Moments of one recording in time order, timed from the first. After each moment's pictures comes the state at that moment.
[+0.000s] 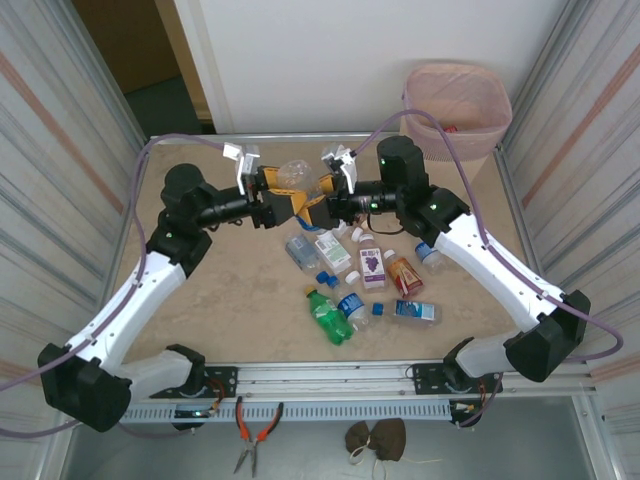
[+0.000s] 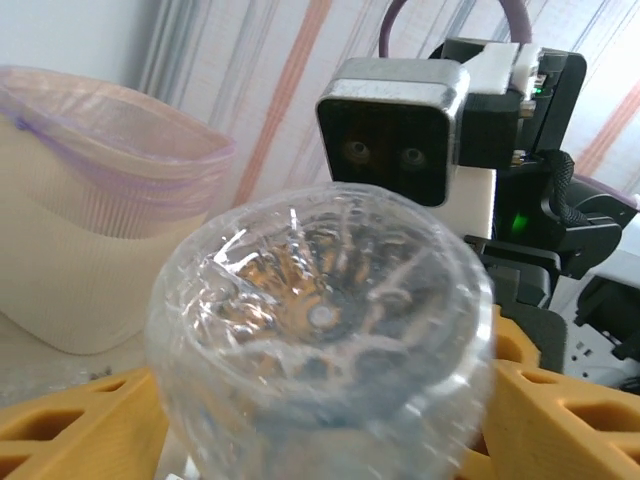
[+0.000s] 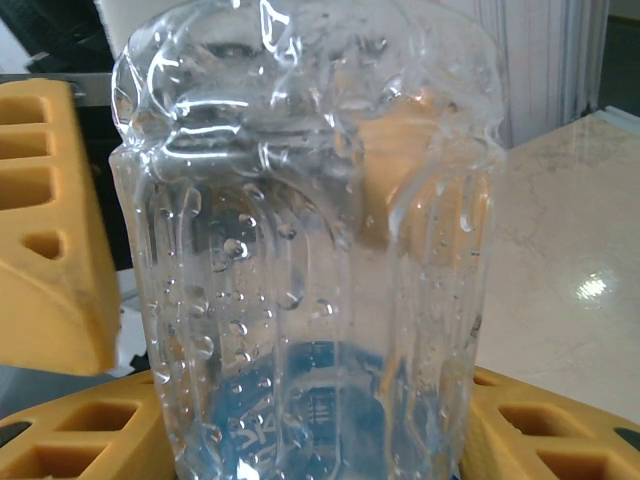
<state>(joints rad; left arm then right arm) -0.42 1.11 1.03 0.16 0.84 -0.45 0.65 1.37 1.40 -0.34 -0.73 0.12</state>
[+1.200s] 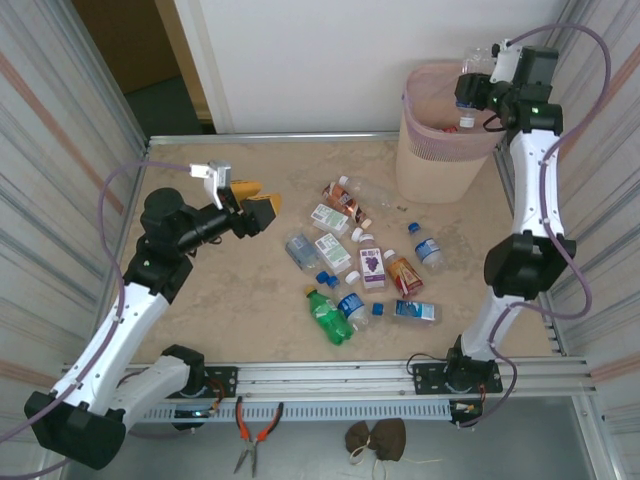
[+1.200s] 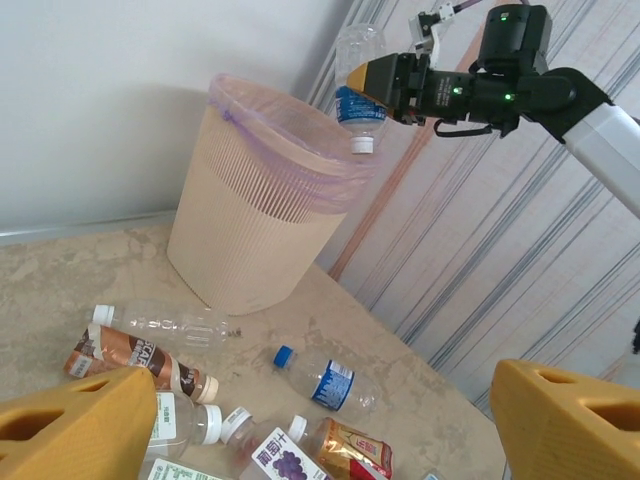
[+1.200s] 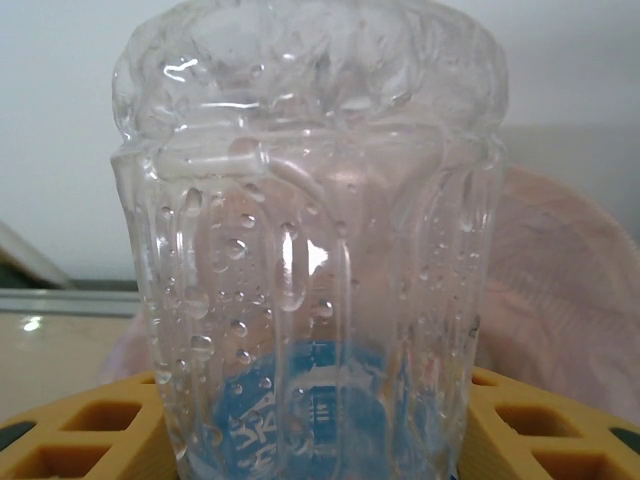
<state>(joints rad) -0.35 0.92 0.90 -0.01 0.58 -0.44 -0.14 1.93 2.21 -0.69 -0.30 0.05</state>
